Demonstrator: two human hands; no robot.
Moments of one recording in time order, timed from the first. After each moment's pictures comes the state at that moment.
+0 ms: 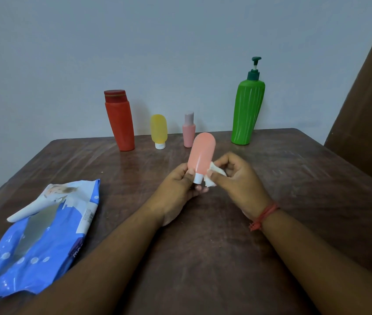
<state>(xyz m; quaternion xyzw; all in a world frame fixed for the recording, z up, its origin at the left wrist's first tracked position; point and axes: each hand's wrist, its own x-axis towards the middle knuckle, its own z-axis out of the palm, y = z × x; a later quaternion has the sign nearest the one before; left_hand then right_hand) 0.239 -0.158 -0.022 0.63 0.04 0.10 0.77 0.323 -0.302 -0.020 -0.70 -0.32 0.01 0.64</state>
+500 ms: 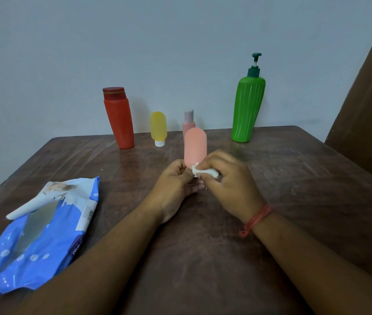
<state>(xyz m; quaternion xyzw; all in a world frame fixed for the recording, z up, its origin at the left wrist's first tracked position) 0.242 -0.157 -0.022 0.59 0.06 0.12 0.80 0.307 -0.295 -0.012 -0.73 -0.46 -0.23 0.45</state>
